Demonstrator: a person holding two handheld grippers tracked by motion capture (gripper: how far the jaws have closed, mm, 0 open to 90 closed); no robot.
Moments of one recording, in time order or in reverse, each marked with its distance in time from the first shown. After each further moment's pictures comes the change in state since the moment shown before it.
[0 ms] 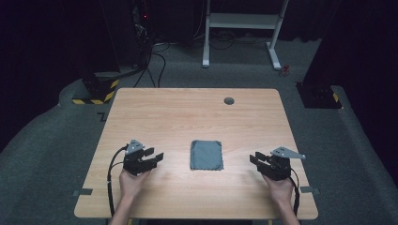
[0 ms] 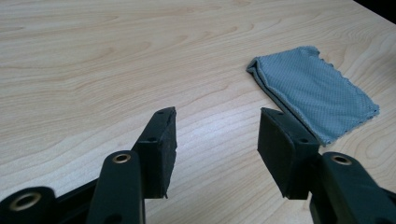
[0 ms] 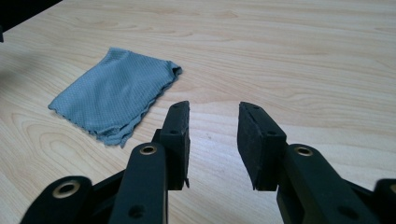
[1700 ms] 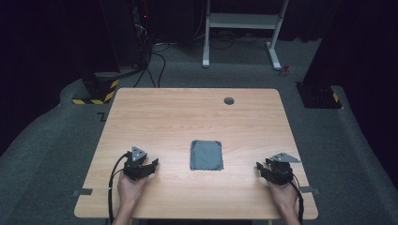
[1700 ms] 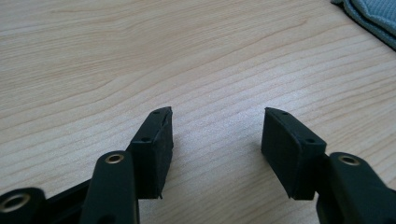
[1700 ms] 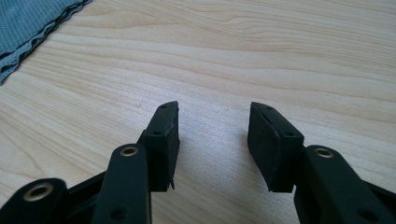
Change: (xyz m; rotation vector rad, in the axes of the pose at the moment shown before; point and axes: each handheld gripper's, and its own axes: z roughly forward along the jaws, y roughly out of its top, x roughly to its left) left arm 0.010 -0.033 0.020 0.096 0.206 0.070; right arm -0.021 -0.033 0.015 0.148 -0.209 -0.039
